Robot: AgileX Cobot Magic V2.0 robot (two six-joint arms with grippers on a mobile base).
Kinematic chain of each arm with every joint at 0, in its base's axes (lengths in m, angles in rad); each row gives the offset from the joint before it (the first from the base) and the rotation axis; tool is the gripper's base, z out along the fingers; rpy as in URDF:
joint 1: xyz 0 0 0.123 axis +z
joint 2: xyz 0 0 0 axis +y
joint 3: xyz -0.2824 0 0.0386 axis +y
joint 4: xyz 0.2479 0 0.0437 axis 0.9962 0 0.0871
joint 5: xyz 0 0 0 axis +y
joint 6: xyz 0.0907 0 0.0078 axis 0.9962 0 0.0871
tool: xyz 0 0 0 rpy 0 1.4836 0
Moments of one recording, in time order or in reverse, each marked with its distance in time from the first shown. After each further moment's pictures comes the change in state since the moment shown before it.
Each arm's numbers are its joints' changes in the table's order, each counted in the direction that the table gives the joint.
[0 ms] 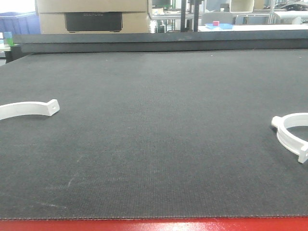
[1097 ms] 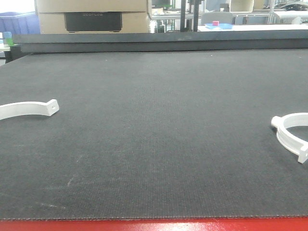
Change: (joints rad) left arm 0.000 0.000 0.000 0.006 -0.082 0.000; right arm 0.000 0.000 0.001 0.000 -0.097 0.000
